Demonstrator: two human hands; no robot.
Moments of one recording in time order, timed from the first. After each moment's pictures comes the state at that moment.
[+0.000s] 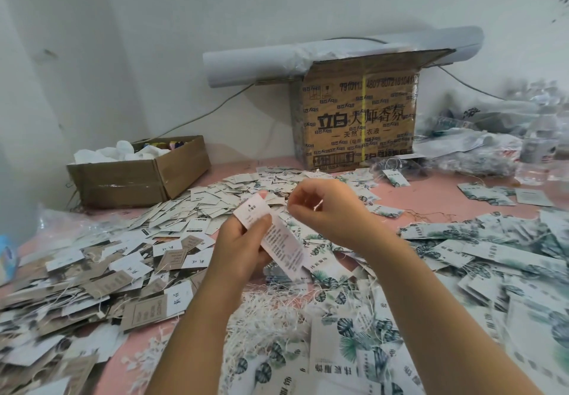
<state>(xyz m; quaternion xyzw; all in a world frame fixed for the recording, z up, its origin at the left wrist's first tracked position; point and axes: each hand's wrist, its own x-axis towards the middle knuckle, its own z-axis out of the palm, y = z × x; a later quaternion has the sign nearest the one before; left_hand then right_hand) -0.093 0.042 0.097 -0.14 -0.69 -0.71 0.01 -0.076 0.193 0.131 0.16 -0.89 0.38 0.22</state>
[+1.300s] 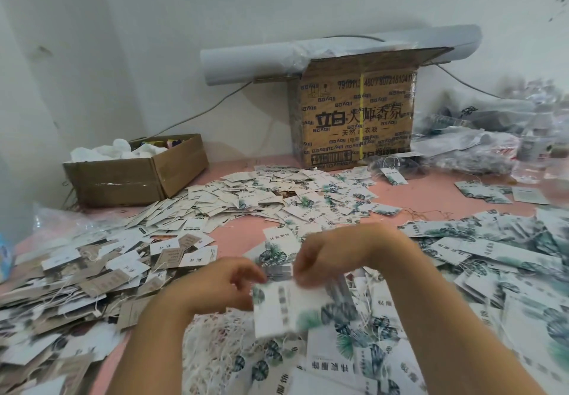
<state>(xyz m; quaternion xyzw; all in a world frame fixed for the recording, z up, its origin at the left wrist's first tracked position) -0.114 -0.008 0.079 -0.23 -0.90 -0.31 -0.21 -0.066 0.199 0.128 0.20 -0.92 0.26 -0.22</state>
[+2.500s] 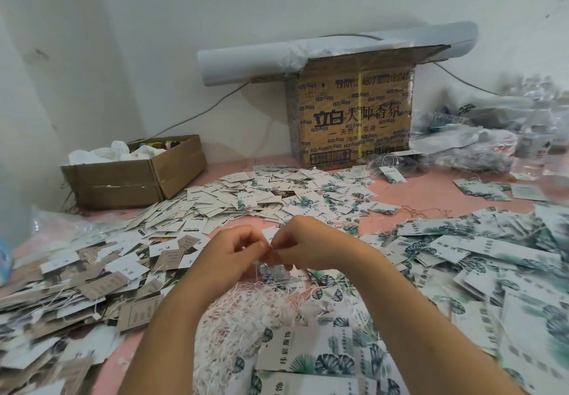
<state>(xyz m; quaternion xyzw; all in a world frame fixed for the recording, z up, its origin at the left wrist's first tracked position) -0.103 0.018 0.093 -0.22 -0.83 -0.52 -0.03 -0.094 0.179 0.100 0.16 -0.93 0.33 0.00</state>
